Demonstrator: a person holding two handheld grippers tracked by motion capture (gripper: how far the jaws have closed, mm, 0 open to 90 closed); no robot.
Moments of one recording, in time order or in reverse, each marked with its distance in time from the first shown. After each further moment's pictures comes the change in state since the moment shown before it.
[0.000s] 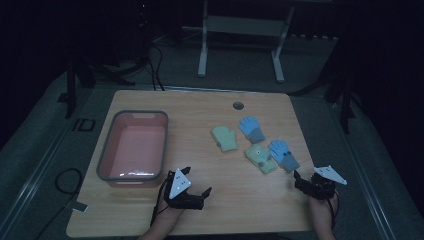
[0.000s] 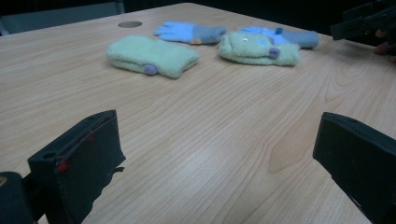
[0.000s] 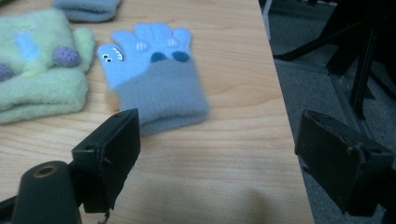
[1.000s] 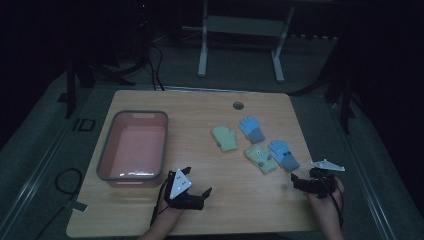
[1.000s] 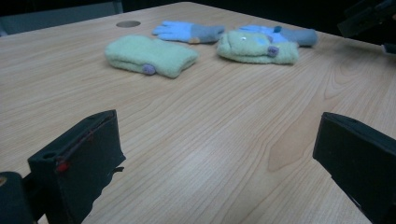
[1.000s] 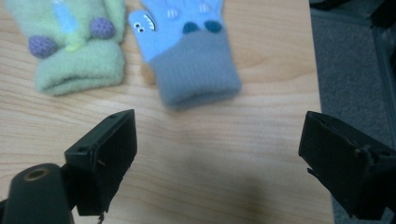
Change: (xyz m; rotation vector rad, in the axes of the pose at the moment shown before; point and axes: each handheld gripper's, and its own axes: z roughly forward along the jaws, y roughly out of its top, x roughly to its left) left arm 0.000 0.000 0.000 0.004 -0.003 0.009; right arm 0.006 0.030 -0.009 0.221 0.086 -0.030
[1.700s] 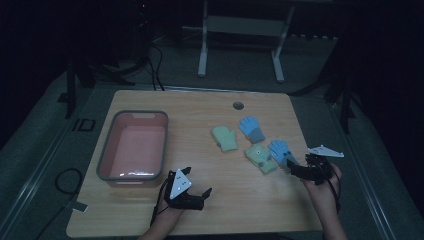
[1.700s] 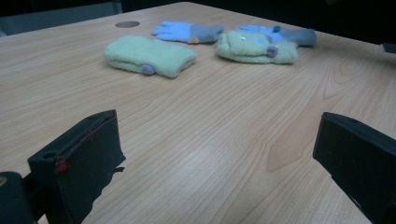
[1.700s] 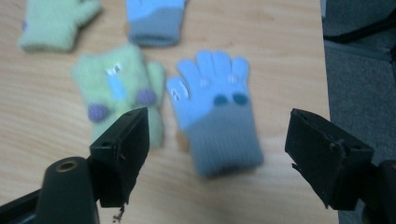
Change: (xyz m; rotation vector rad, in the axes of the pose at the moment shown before) left arm 0.000 0.000 0.000 -0.001 -0.002 0.003; right arm 0.011 0.046 -0.007 -0.078 0.091 -0.031
